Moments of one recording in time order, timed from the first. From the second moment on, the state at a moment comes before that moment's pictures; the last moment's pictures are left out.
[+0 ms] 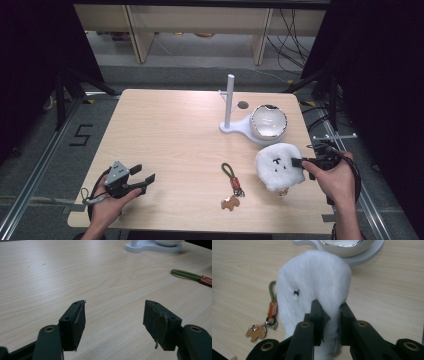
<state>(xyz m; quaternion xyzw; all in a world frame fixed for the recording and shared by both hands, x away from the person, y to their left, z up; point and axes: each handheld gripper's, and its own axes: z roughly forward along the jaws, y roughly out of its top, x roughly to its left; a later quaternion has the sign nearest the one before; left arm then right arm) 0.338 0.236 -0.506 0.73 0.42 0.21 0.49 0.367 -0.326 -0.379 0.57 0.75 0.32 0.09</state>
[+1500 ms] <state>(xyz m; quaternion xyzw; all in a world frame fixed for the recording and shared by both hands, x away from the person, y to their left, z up) 0.338 0.236 -0.505 0.73 0.42 0.21 0.50 0.390 -0.319 -0.338 0.58 0.68 0.41 0.16</state>
